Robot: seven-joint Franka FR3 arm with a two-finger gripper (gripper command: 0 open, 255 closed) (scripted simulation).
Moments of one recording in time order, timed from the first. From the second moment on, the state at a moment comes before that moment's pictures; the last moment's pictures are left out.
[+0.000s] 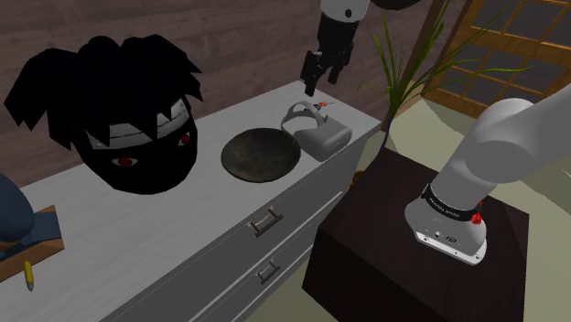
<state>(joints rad) -0.02 -0.61 0.31 -2.45 0.14 1.99 0.26</state>
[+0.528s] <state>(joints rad) -0.05 -0.49 0.38 -2.49 0.14 2.13 0.36</state>
